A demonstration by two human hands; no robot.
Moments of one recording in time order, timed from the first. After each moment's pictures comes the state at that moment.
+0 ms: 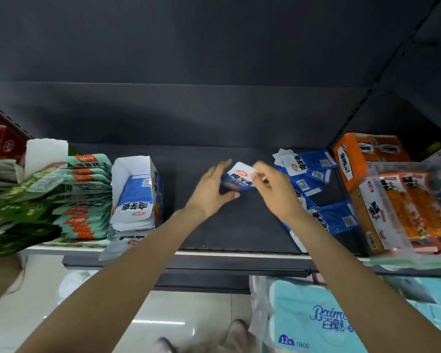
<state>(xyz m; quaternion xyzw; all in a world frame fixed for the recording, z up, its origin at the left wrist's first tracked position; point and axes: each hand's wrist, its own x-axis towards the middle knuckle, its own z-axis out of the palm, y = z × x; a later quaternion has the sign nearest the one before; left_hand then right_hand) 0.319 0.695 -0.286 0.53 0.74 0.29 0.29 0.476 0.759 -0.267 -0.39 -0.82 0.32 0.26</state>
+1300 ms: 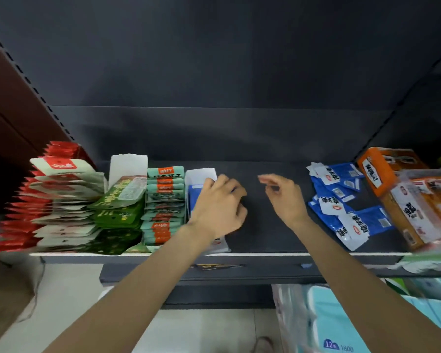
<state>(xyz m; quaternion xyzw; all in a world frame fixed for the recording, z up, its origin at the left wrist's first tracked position) 0.226 0.590 -0.220 0.73 0.67 0.11 -0.07 0.376 0.683 -0.243 -0.47 -0.77 0.33 0.28</state>
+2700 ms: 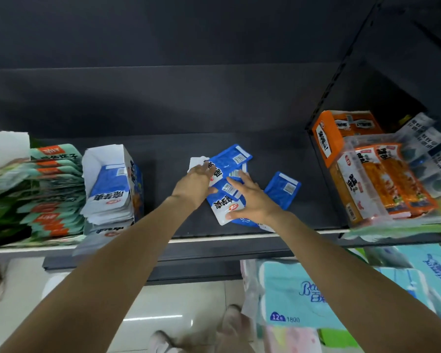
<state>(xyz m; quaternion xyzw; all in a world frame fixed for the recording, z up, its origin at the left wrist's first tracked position) 0.327 0.702 -0.314 0.65 0.74 -0.07 0.15 0.502 0.746 -0.337 -0.41 -0.83 0.39 -0.01</state>
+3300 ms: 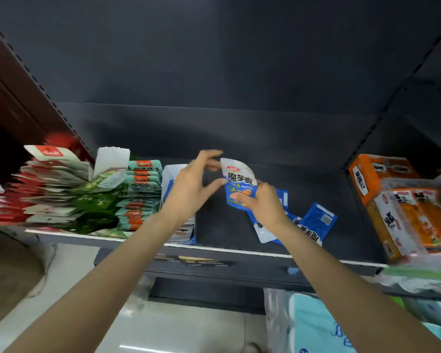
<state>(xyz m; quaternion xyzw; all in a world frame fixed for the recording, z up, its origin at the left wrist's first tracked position) 0.264 0.596 -0.186 0.60 0.66 0.43 0.11 0.413 0.685 -0.232 -0.42 -0.76 0.44 0.24</state>
